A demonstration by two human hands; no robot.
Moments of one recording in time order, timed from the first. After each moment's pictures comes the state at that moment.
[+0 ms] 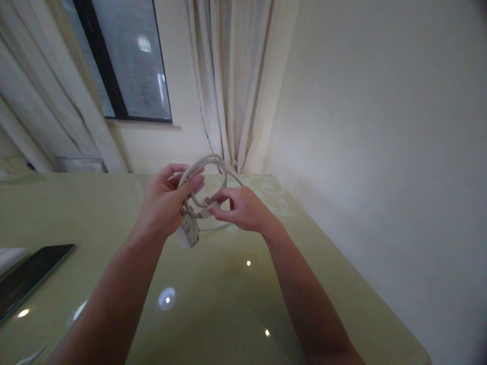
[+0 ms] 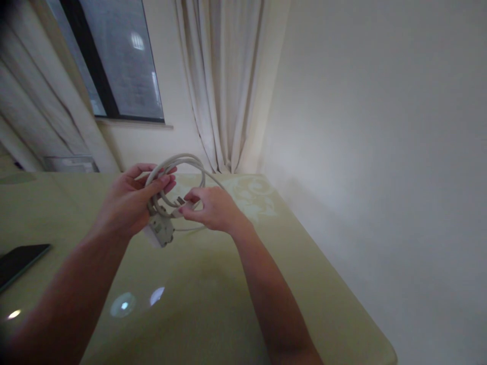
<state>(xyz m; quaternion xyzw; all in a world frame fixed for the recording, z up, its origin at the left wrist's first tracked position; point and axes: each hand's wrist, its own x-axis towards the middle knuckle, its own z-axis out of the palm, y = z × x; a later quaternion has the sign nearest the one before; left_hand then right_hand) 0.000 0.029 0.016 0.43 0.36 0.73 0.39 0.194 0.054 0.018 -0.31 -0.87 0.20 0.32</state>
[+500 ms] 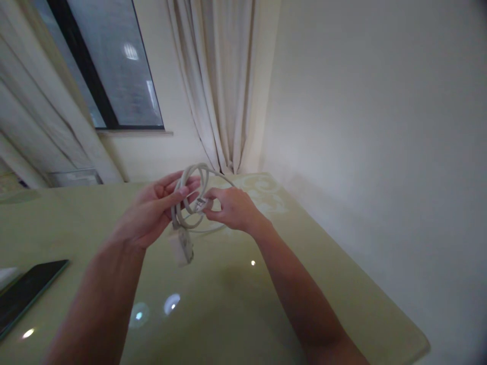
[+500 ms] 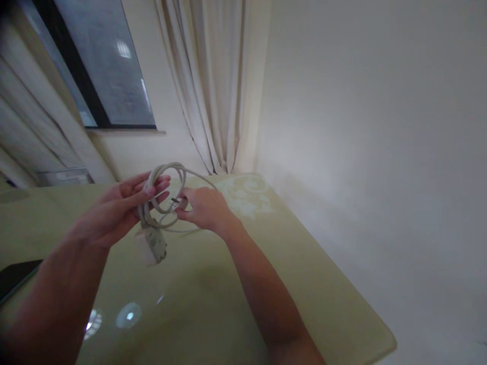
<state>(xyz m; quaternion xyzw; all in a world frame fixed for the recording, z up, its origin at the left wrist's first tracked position) -0.014 0.017 0.031 0.47 0.39 0.62 0.50 0.188 0.059 0.015 -0.38 -0.88 0.08 0.27</state>
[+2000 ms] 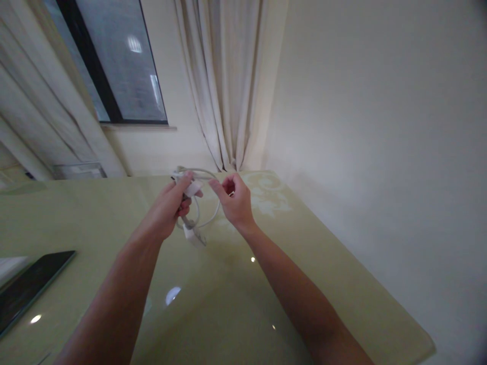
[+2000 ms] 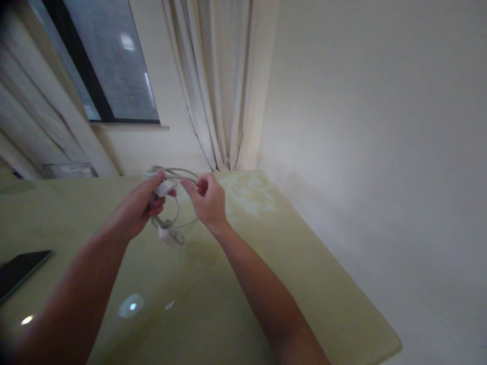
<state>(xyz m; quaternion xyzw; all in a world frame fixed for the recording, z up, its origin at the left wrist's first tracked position) -0.008 0.035 0.009 0.47 0.46 0.61 0.44 0.154 0.077 -0.024 -0.40 -0.65 0.27 0.59</state>
